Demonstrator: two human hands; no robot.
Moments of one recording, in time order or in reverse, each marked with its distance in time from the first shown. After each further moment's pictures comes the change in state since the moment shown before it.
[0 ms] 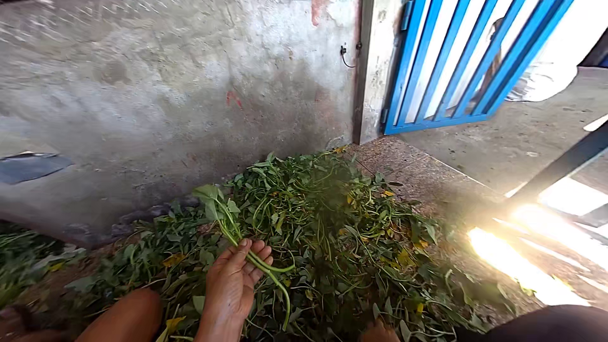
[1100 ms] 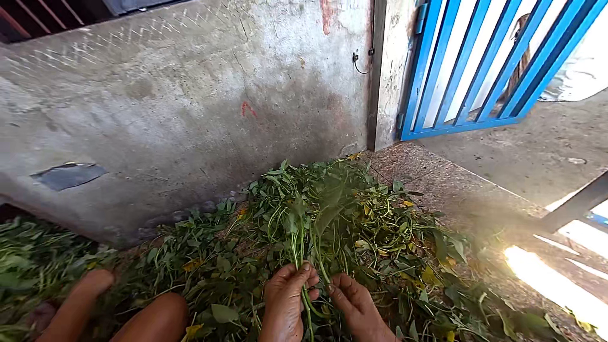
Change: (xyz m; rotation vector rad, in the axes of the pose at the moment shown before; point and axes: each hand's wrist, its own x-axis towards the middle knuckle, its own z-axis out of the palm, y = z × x) left_hand -0.009 -0.042 0.014 0.195 -0.143 -0.129; right_hand 0.018 -0.067 -0.088 1.216 0.748 -0.845
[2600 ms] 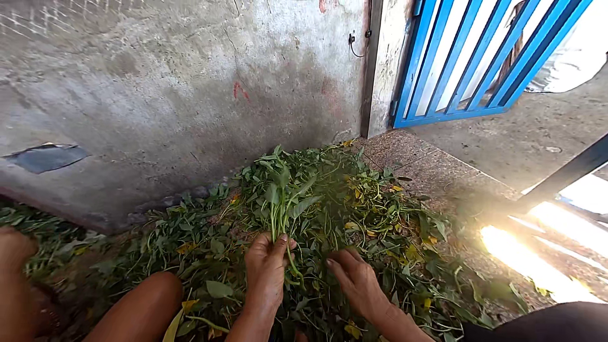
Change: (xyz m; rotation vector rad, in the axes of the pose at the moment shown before) left_hand 0.004 0.008 -0.011 0.132 0.027 0.300; right_hand -0.010 -0.009 -0.021 -0.719 0.066 0.035
